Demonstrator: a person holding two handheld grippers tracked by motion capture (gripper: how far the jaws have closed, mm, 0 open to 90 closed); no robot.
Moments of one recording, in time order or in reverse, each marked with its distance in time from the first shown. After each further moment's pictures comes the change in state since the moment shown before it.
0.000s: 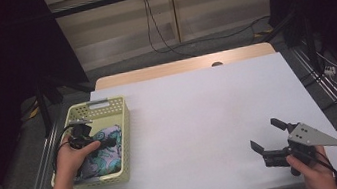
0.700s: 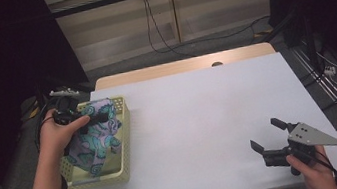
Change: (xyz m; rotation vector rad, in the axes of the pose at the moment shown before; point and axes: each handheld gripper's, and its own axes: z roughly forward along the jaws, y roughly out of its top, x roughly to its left) left arm -0.039 0.078 -0.063 -0.078 0.036 0.059; right arm -0.001 0.000 0.000 0.001 0.001 -0.005
